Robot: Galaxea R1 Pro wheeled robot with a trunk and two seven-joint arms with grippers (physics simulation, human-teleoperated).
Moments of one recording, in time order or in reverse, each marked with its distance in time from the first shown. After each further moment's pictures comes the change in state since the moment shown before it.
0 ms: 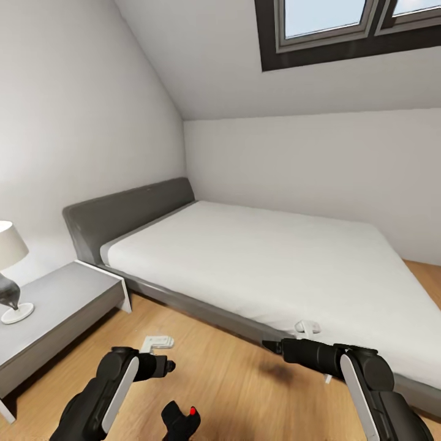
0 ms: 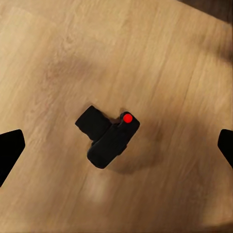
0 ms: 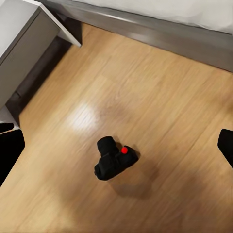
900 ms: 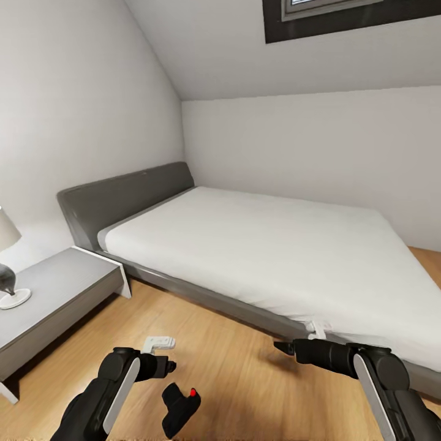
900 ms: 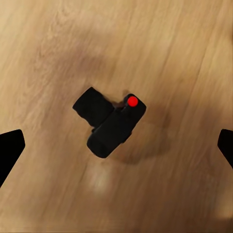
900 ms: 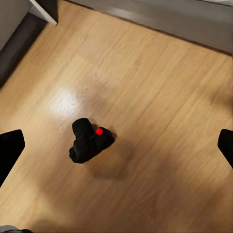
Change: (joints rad) left arm 0.000 0.000 -0.013 0.006 -0.006 -0.013 0.003; right arm -0.001 -0.084 -0.002 0.000 0.000 0.000 0.022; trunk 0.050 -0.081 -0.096
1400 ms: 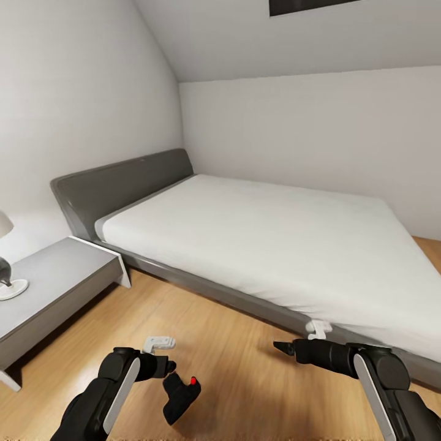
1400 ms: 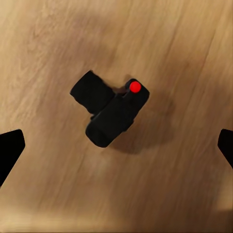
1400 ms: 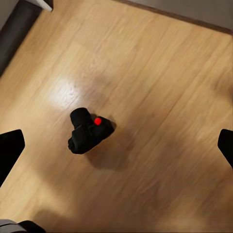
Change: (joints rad) left arm 0.000 -0.001 0.000 0.000 0.000 -0.001 0.001; right arm -0.001 -0.002 0.000 0.000 0.000 0.000 0.013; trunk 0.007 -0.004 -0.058
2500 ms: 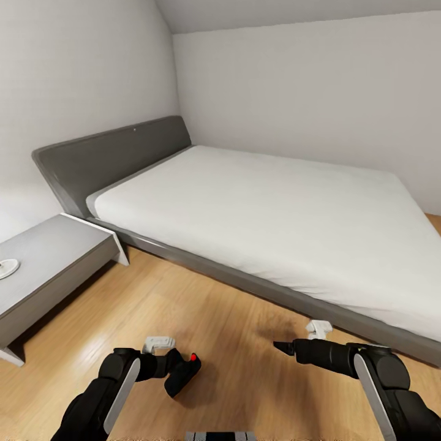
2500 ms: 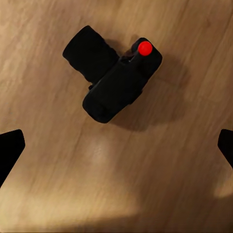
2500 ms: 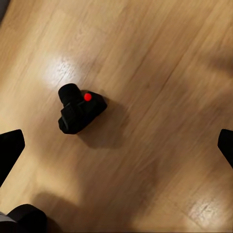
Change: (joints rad) left arm 0.000 -0.001 0.000 0.007 -0.001 -0.014 0.003; right arm 0.000 -0.001 0.000 0.000 -0.001 0.000 0.001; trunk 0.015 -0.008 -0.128
